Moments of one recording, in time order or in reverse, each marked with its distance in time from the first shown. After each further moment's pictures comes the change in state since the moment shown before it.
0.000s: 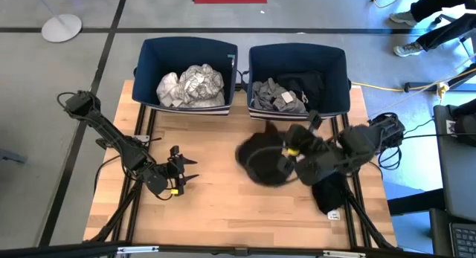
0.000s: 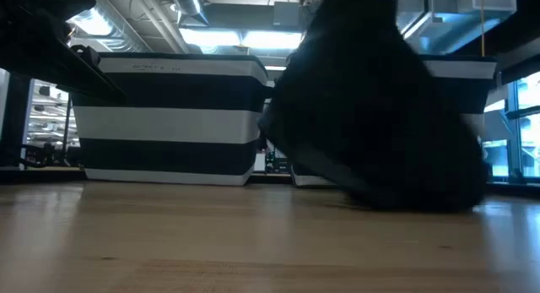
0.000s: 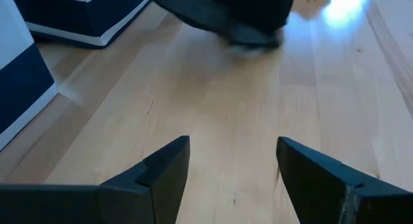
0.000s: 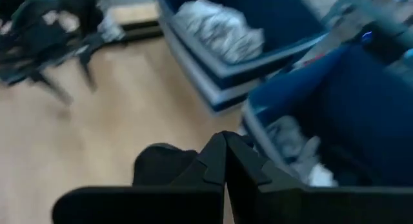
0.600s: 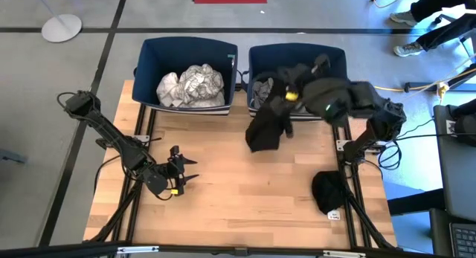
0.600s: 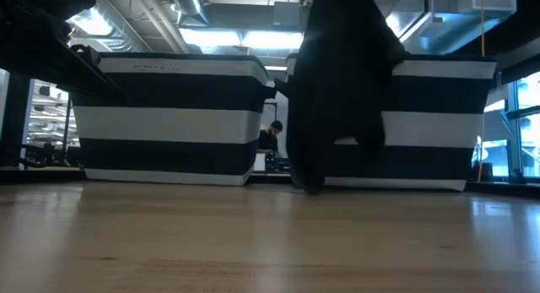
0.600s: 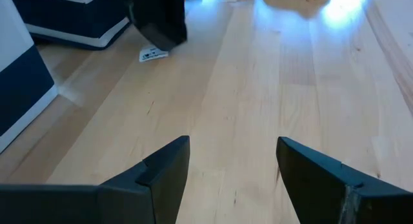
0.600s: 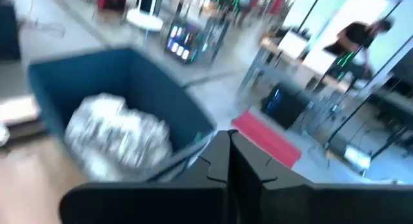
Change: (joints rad) left arm 0.000 0.000 0.000 0.000 0.000 0.007; right arm -0.334 -0.019 0.185 0.396 0.162 -0.637
